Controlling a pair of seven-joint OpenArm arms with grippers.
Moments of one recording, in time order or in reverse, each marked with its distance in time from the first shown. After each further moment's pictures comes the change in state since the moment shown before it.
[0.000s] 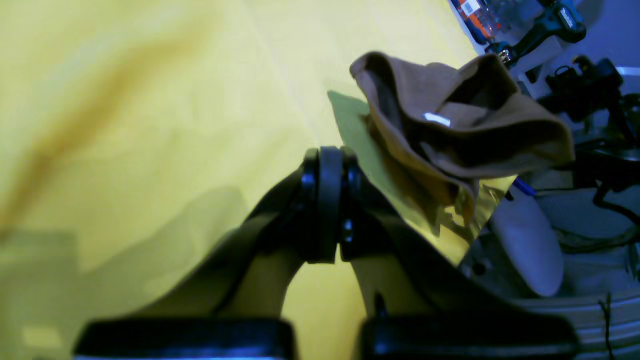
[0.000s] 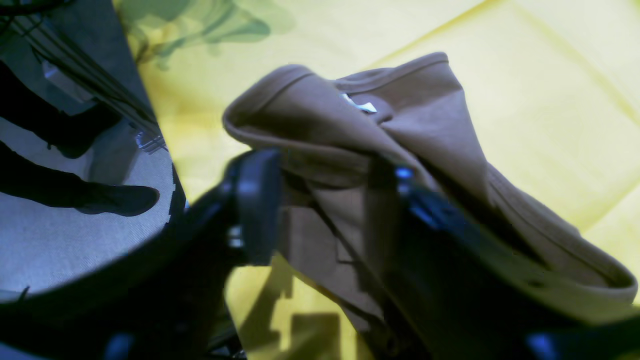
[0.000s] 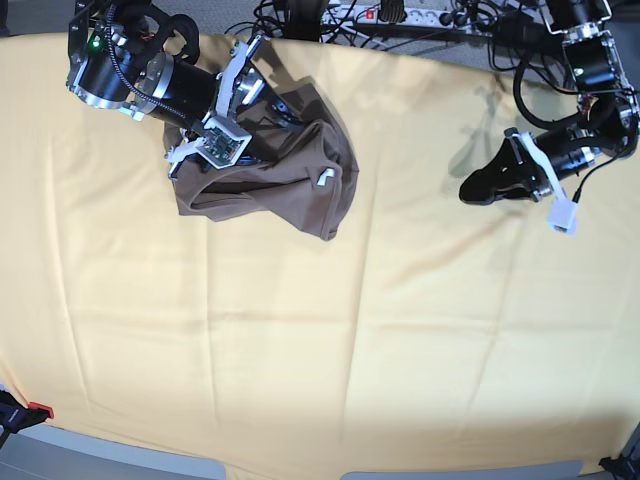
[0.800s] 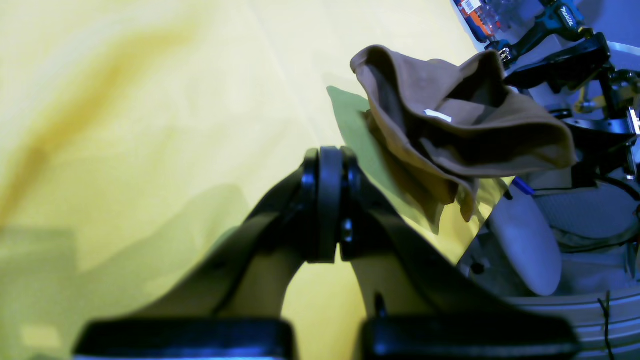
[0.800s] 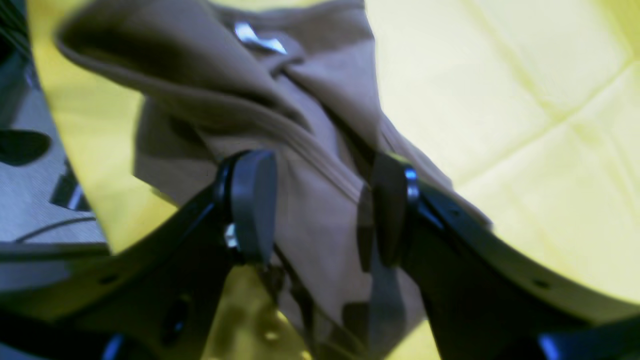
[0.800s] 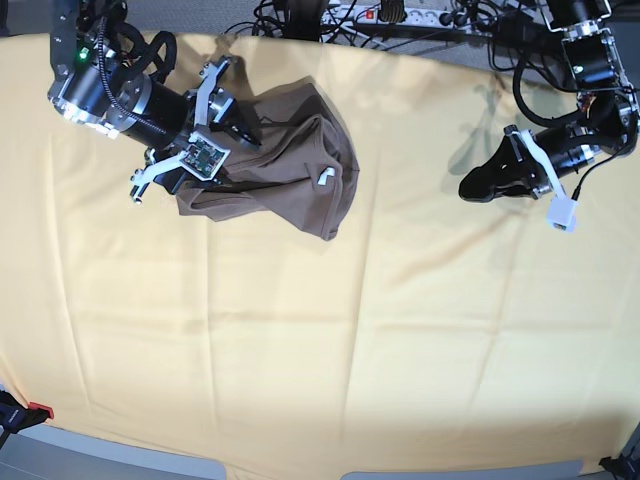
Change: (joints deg) left arm 0.3 0.0 0.0 0.0 0.0 0.0 0.0; right arm 3.1 8.4 0.0 0.0 -10.3 0.0 3.3
